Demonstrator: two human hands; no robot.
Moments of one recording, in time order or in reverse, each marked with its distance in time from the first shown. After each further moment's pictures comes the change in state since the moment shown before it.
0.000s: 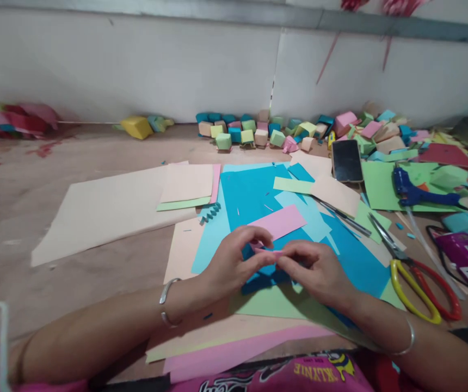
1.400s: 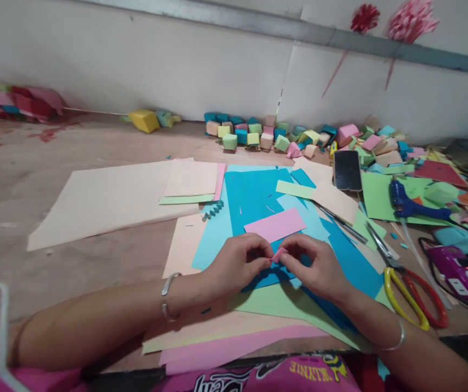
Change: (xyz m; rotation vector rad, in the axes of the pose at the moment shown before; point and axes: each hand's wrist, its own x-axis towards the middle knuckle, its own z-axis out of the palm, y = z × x) left_hand -0.003 -0.003 0.005 0.023 -0.043 -0.088; right_hand 0.009 0.005 -0.006 -0.136 0.022 -0.091
